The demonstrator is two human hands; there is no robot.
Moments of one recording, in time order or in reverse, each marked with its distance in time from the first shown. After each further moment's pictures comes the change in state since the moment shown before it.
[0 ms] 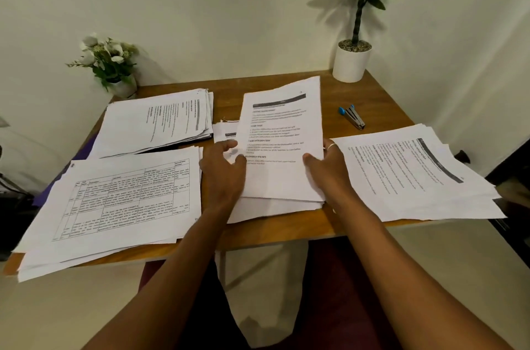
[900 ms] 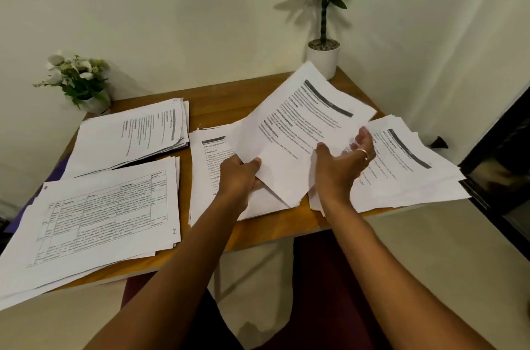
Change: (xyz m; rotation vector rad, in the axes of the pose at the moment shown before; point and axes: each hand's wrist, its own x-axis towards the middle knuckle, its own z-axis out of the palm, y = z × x) left_hand -0.022 0.053 0.052 -0.332 -0.315 -0.450; right_hand -0.021 -0.001 -0.034 0.251 0.624 -0.154
